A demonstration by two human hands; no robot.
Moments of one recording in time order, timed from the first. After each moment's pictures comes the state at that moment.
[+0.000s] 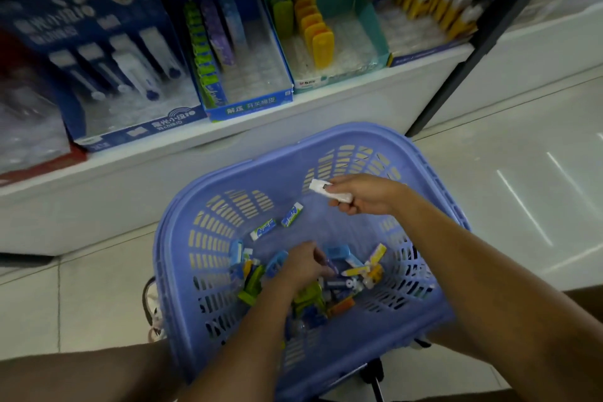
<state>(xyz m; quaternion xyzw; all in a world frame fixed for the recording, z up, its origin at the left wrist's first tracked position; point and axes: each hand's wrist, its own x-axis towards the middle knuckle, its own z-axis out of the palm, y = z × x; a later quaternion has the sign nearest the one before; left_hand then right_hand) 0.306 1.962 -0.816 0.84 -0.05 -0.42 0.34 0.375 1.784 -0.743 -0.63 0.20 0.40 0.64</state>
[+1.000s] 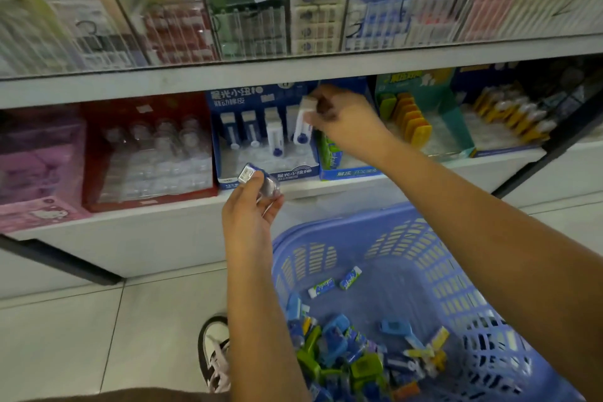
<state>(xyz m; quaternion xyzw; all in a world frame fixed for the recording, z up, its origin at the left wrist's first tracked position) 0.405 2.109 -0.616 0.45 0.23 0.03 0.86 0.504 1.957 -0.554 -0.92 -0.12 -0.05 0.36</state>
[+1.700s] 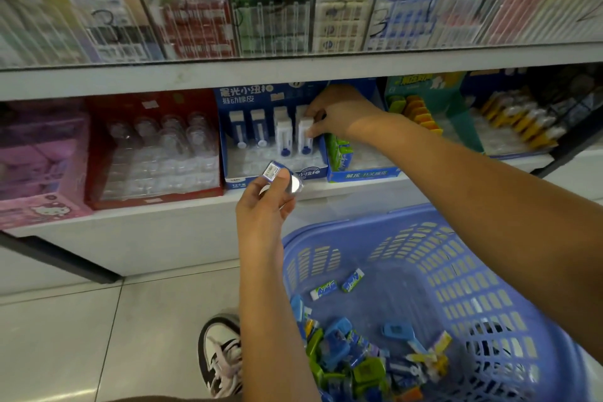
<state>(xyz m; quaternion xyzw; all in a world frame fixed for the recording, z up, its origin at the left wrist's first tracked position) 0.405 2.104 -0.611 0.51 0.22 0.01 0.83 0.543 1.967 -0.547 -0.98 -0.15 0.07 0.14</state>
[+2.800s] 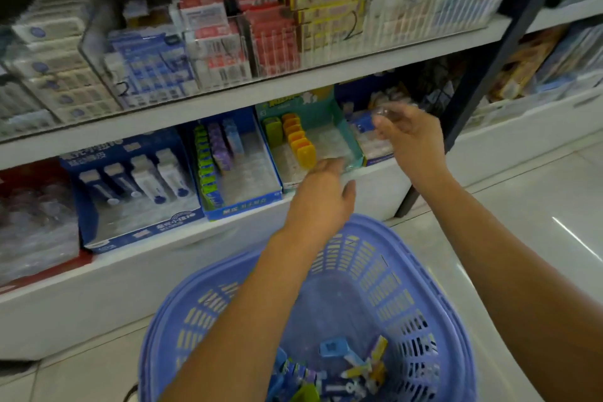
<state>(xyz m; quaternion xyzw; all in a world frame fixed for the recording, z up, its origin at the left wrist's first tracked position) 0.439 1.875 -0.588 0.91 -0.24 -0.03 0.34 0.457 1.702 -0.584 -0.80 0.11 -0.24 0.54</state>
